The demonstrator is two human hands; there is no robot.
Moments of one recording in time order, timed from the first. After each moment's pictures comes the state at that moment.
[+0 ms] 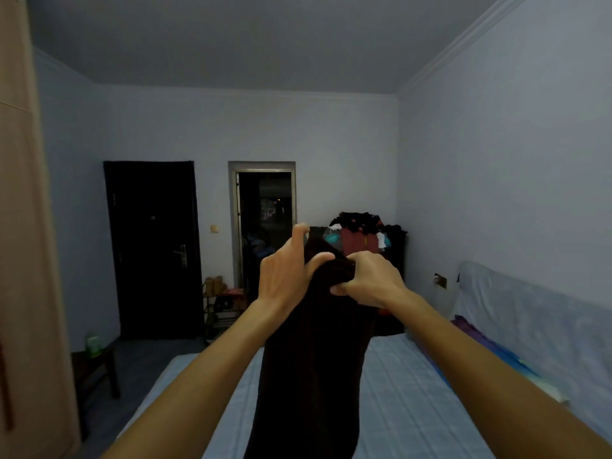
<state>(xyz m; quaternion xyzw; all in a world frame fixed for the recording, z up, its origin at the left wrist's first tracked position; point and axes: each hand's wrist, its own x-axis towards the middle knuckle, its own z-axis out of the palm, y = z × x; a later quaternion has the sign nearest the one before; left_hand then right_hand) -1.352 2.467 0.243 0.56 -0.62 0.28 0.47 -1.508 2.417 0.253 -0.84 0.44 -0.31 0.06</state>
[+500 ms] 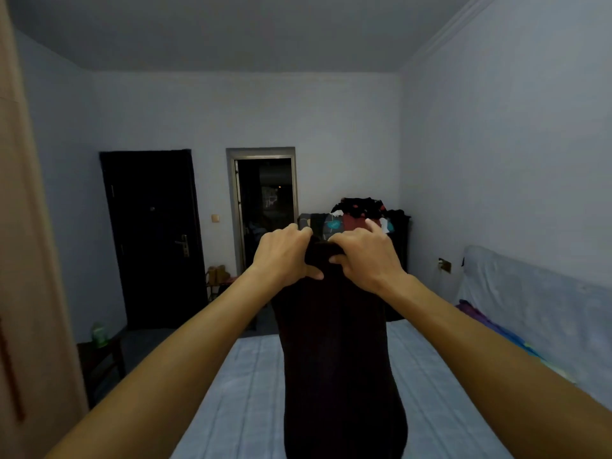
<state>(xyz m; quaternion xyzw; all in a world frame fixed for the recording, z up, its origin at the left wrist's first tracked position) -1.338 2.435 0.266 0.68 -0.65 0.30 0.15 -1.495 2.371 0.248 -0.85 0.31 -0.35 -0.23</state>
